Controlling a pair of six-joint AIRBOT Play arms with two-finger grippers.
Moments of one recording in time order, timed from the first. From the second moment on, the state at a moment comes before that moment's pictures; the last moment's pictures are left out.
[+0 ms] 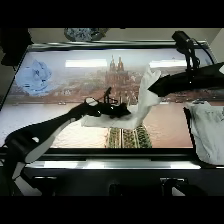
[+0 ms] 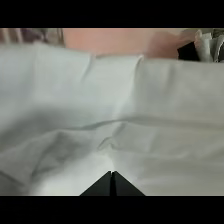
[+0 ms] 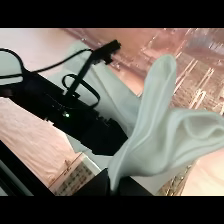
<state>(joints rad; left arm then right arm) -0.53 -1.85 1.45 0.34 -0.81 -1.31 0.01 -1.19 1.52 -0.92 1.36 1.06</state>
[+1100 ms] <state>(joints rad) 0.22 -1.19 1.45 1.03 -1.05 -1.48 0.38 -1.76 1.52 -0.65 0.97 1.04</state>
